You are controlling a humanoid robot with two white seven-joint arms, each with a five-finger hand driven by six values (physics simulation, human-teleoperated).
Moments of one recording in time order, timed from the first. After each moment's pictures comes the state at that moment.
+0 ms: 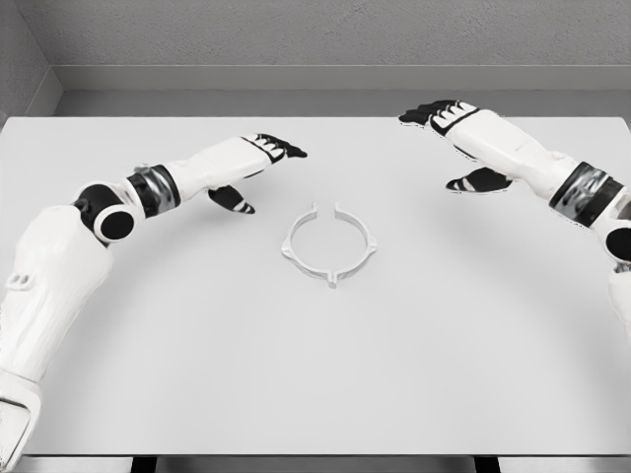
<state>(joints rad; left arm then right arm) -0.68 0.29 -0.46 -1.03 -0.70 -0.61 -0.36 -0.46 -0.41 0.08 -1.41 0.55 -0.61 0.54</state>
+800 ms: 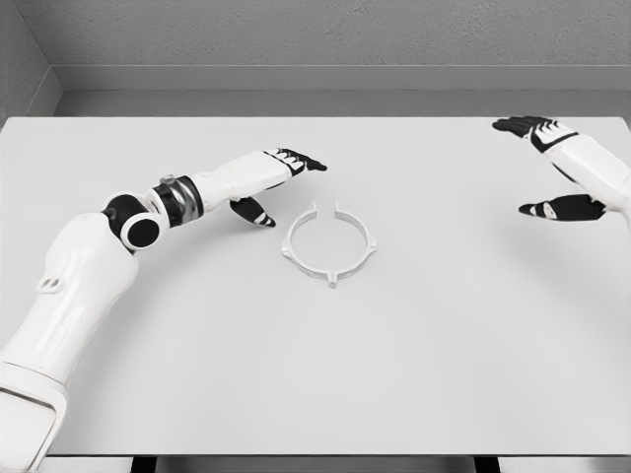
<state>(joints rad) -0.68 0.22 -0.47 -0.97 -0.70 -0.61 -0.36 -0.21 -0.54 -0.13 -1.51 0.28 -0.61 0.54</state>
